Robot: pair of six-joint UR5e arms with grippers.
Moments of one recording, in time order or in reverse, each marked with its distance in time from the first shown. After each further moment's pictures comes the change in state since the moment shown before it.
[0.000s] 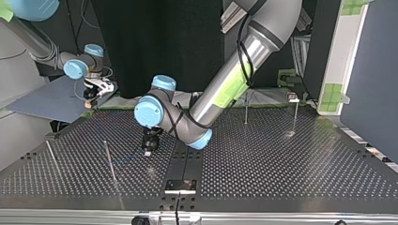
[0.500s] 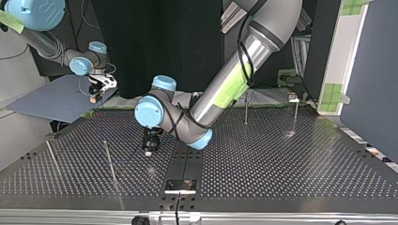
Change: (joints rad) left arm 0.001 0.000 -0.001 -0.001 0.001 -0.002; right arm -0.014 0.082 -0.001 -0.052 -0.029 0.043
